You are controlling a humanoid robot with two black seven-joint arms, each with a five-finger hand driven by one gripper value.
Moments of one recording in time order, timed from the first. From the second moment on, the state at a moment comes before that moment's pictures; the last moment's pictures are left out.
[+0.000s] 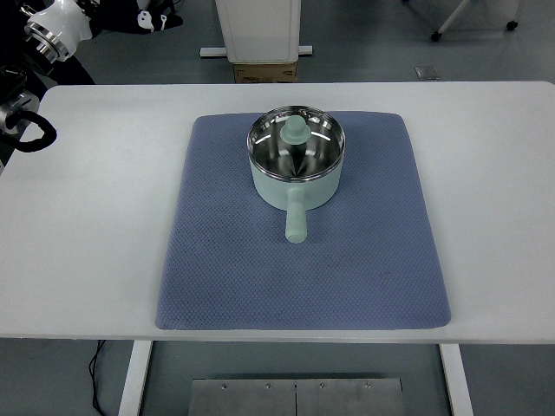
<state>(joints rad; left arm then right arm) -1.19 0.47 -0.50 -0.68 0.71 -0.22 -0.49 -0.01 0.00 0.47 0.10 -0.45 -0.04 0.04</state>
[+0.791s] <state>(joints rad) -1.35 0.51 -0.31 -0.93 1.07 -0.31 -0.58 -0.01 0.00 0.47 0.10 -0.45 -0.04 0.04</state>
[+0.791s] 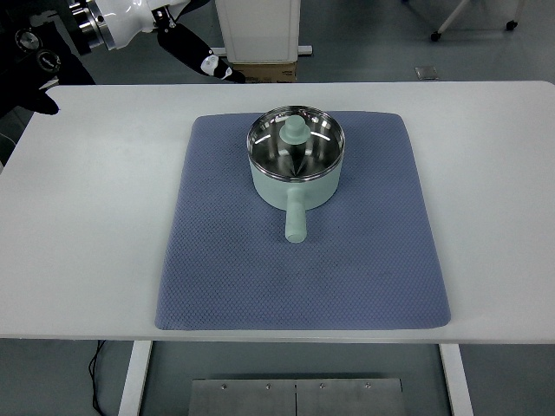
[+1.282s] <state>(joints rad) -1.41 0.47 -0.29 -1.11 1.30 -0.41 -0.59 -0.01 0.00 0.47 0.10 -0.45 -0.04 0.04</state>
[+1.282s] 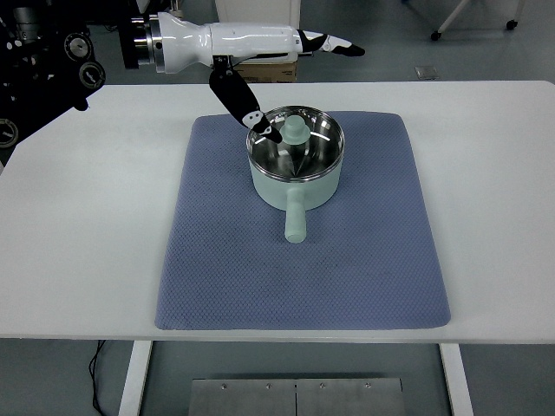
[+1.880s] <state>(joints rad) -1.47 0.40 -0.13 -1.18 1.48 -0.50 -0.61 -0.01 0.00 0.47 0.10 -0.45 -0.04 0.04</state>
